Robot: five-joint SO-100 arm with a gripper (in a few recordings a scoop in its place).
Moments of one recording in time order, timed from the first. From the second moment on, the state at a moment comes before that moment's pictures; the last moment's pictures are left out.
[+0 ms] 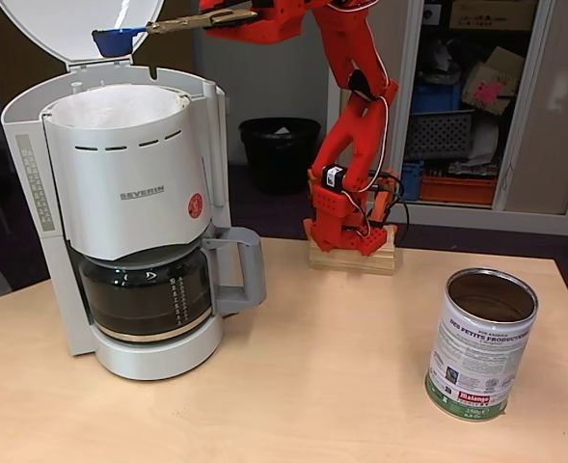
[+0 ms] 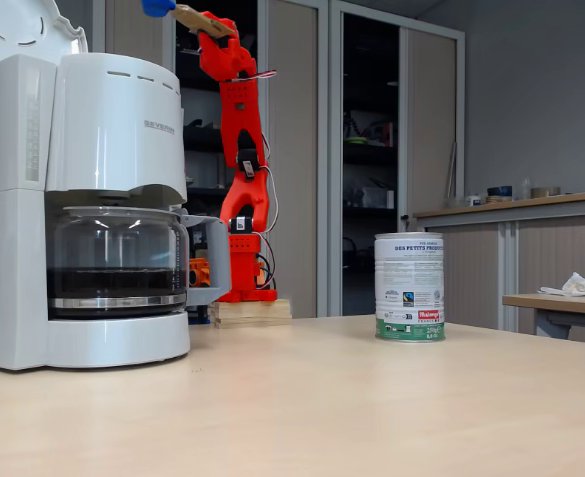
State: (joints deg) arm 31.4 127.0 67.0 64.9 3.6
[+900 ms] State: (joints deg) arm 36.4 130.3 71.7 64.3 34.3
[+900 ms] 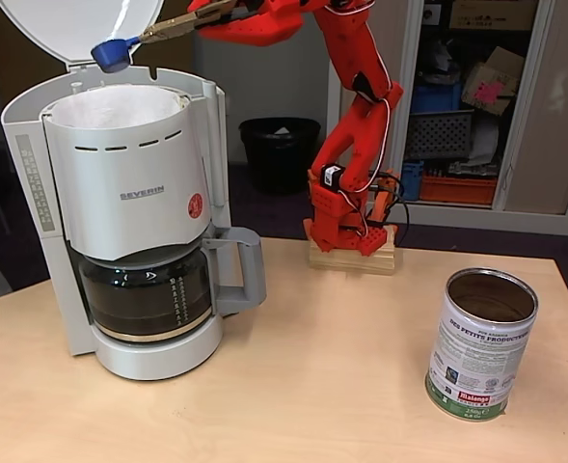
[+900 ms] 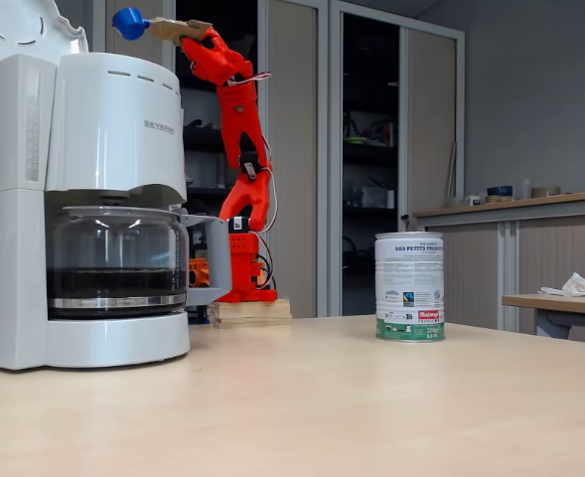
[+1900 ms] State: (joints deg) arm 38.8 142.0 84.5 62.3 69.8
